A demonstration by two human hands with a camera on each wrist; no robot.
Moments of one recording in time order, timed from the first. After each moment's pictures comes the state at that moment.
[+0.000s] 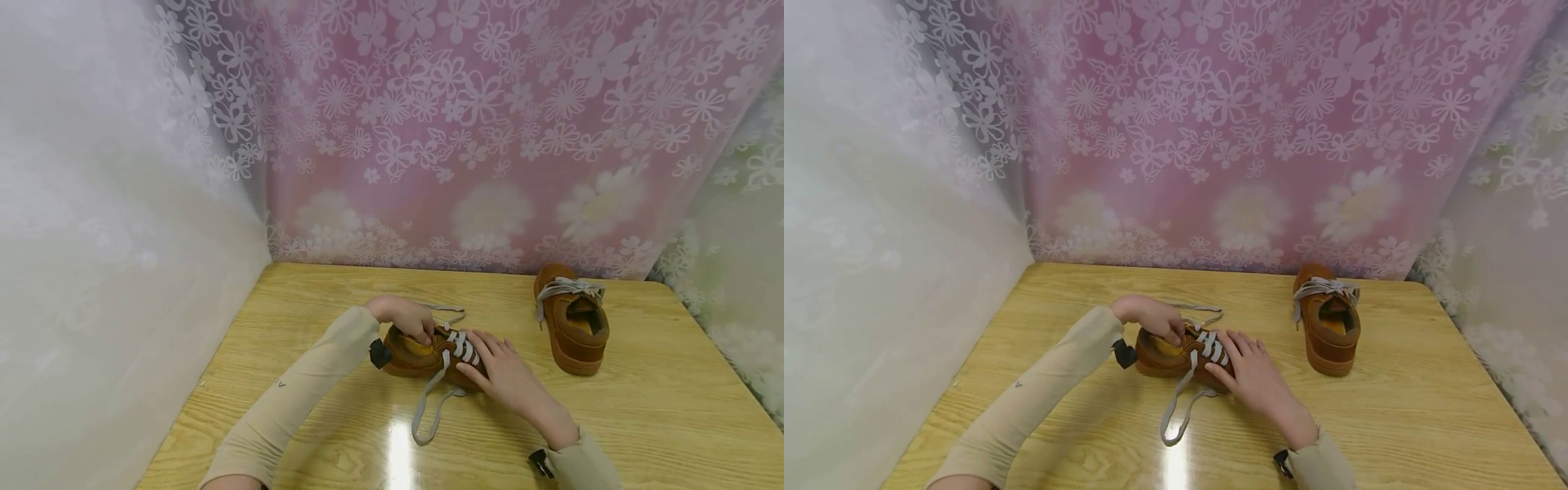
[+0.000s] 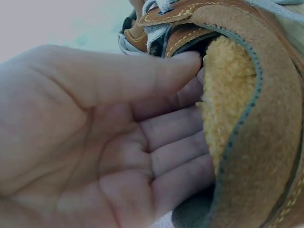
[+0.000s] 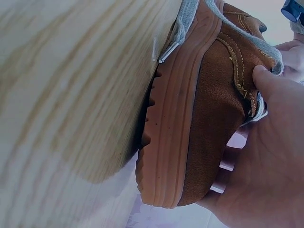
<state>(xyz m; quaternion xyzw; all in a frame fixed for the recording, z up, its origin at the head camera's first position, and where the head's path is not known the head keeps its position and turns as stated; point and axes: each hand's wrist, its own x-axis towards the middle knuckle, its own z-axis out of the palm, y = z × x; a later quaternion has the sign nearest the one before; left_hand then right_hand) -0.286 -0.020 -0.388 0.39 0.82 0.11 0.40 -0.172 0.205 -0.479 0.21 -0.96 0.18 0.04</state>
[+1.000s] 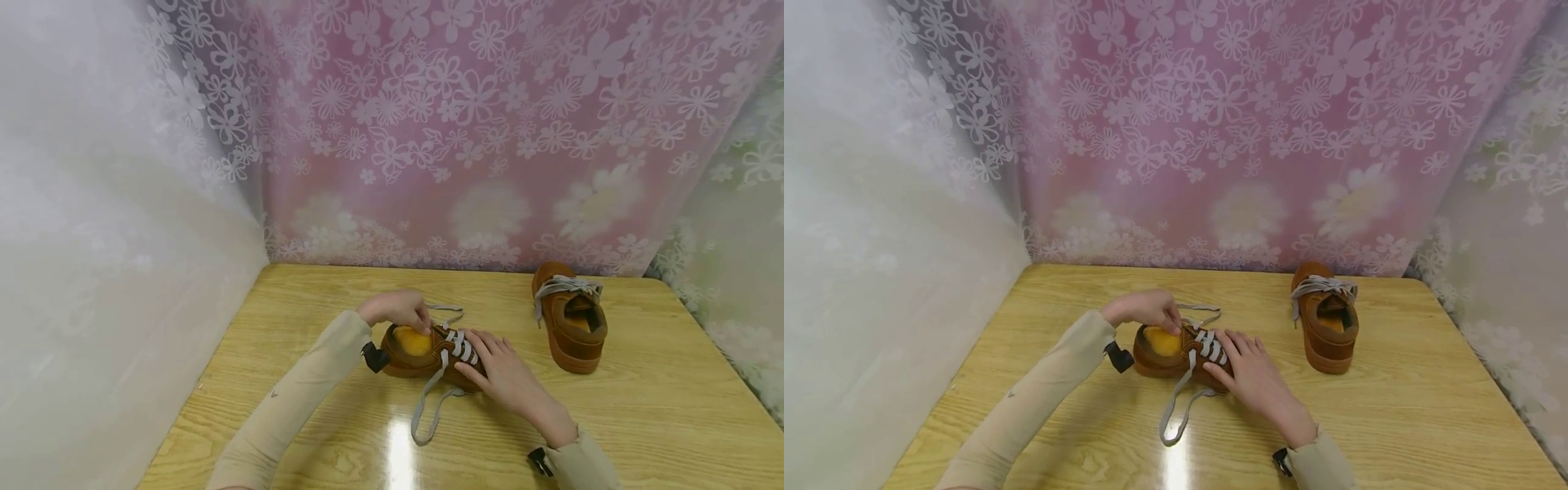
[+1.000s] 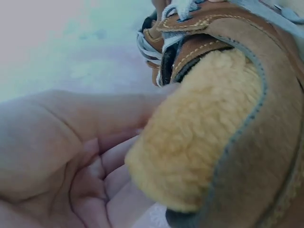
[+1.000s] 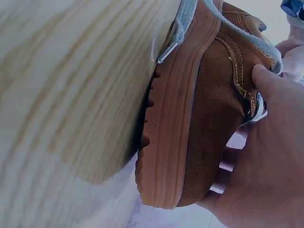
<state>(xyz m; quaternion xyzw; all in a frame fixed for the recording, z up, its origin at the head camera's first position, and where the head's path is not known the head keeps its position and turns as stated) -0.286 -0.031 -0.387 0.35 0.86 0.22 0.29 -0.172 0.205 -0.479 0.20 -0.96 0.18 0.04</state>
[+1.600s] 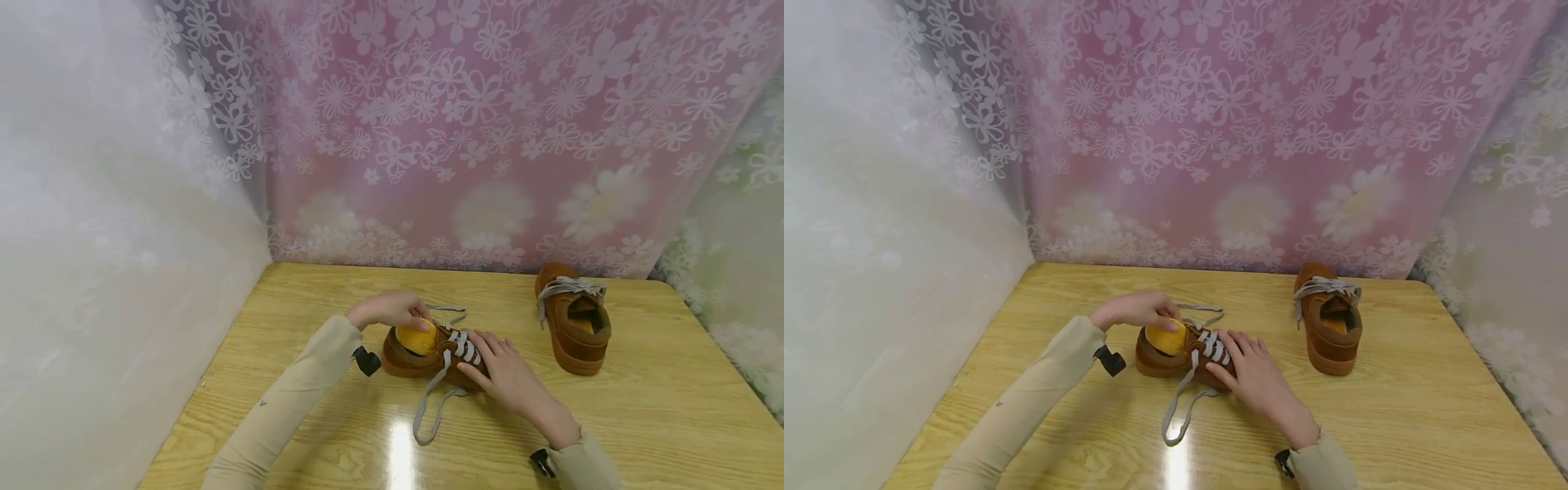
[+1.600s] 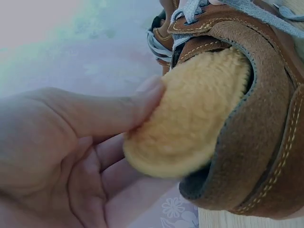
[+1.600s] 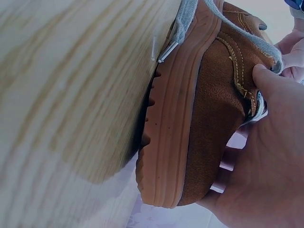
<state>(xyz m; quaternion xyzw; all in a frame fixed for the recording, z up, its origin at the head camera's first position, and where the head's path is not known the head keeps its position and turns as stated) -0.274 -0.048 -0.382 0.36 0.87 0.22 0.25 -0.173 0.204 -0.478 0.20 -0.96 0.18 0.04</state>
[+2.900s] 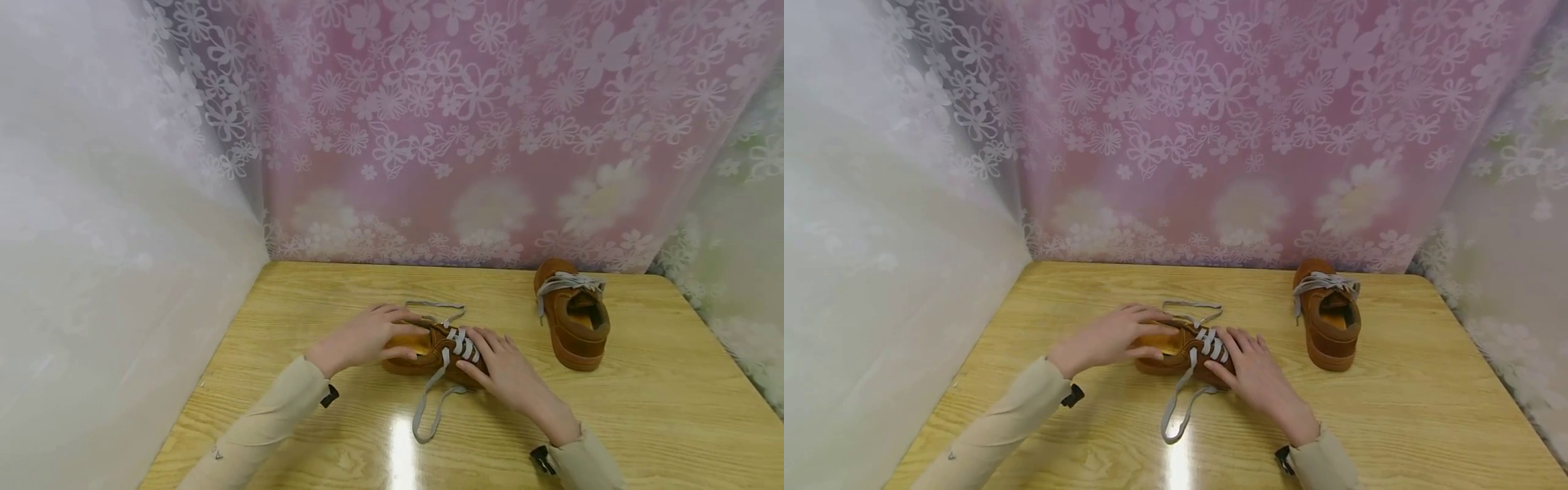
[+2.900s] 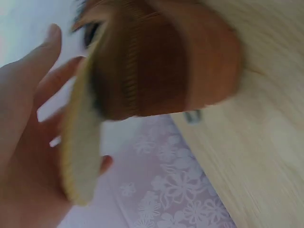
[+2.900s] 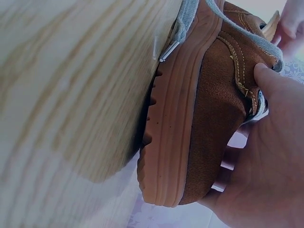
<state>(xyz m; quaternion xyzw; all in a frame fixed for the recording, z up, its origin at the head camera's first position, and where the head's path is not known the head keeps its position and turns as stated) -0.229 -0.090 -0.412 0.46 0.89 0.04 0.01 -0.174 0.206 -0.481 0.21 -0.96 0.18 0.05</state>
